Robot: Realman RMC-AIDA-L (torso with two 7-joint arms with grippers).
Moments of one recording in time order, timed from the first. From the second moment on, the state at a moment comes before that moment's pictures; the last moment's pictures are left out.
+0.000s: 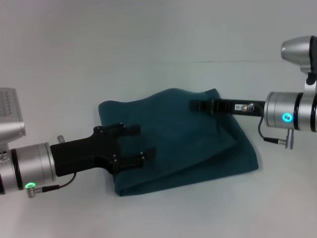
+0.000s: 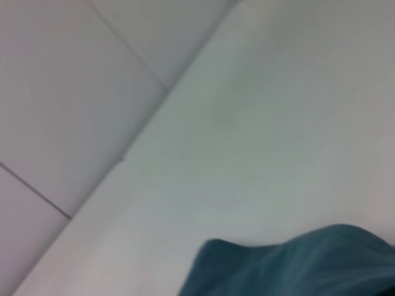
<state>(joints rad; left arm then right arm) -0.54 -2.16 0.54 0.56 2.03 1.54 -1.19 0.78 2.08 -0.76 -0.40 -1.96 -1.10 1.91</state>
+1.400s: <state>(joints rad) -0.54 -2.16 0.53 0.59 1.98 1.55 -1.30 0.68 2.02 -0.75 -0.63 -1.92 -1.30 2.00</state>
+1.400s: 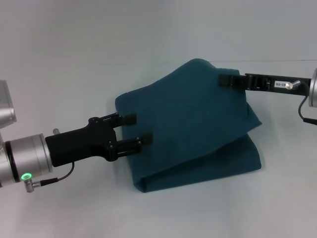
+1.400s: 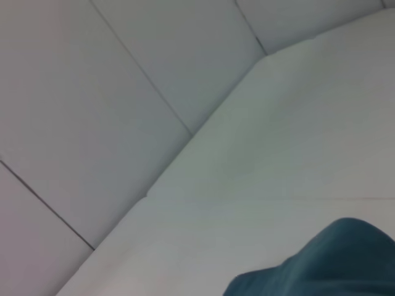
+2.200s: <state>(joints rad) -0.55 -2.16 0.54 0.58 1.98 1.55 -1.30 0.61 2.02 -0.76 -0.60 -1.97 -1.27 2.08</state>
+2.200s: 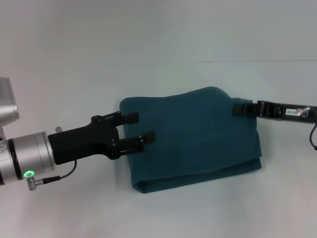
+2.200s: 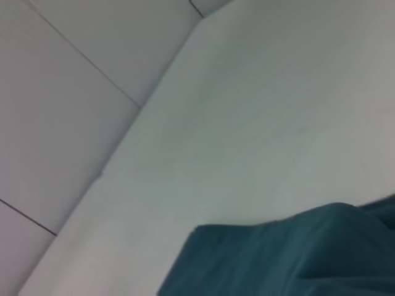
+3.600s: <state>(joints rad) -0.59 -2.17 0.55 0.58 1.98 1.46 -1.30 0.64 1.96 -0.76 -0.54 -2.02 -1.13 2.22</state>
